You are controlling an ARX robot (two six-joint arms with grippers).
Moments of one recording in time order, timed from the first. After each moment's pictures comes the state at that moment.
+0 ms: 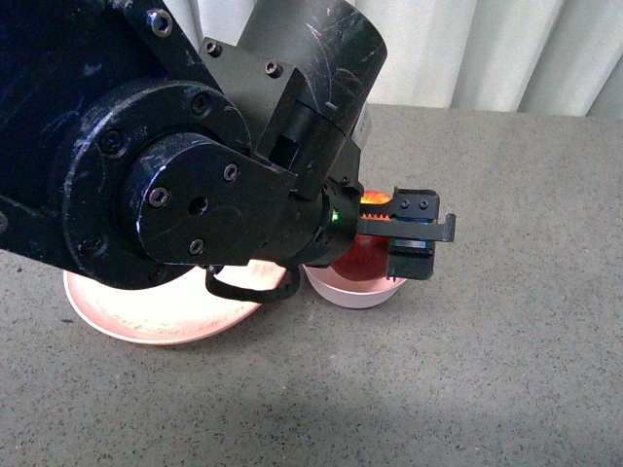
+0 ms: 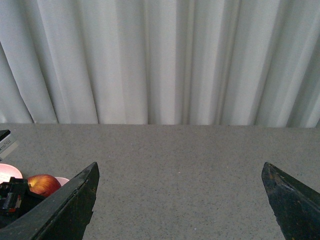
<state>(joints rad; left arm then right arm) -0.61 2.08 1.01 0.33 0.00 -0.34 0.00 0.00 0.01 0.00 0.00 0.00</state>
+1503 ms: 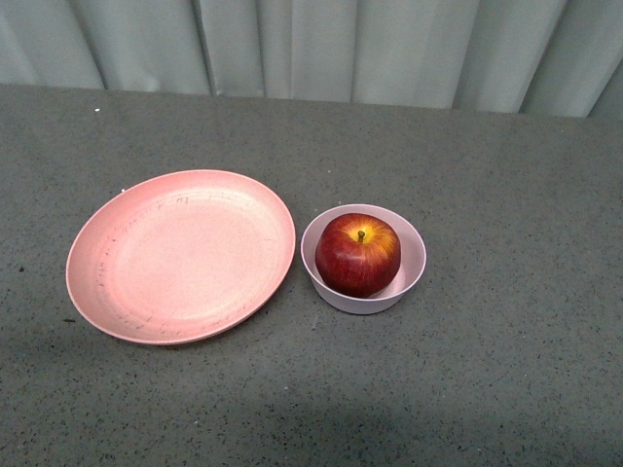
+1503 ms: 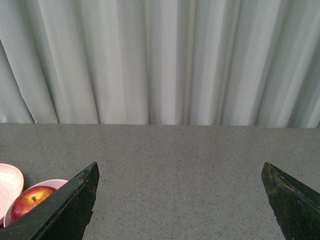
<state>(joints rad) -0.26 1.13 0.10 1.01 -0.26 -0.02 0.00 0.00 0.01 0.00 0.00 0.00</state>
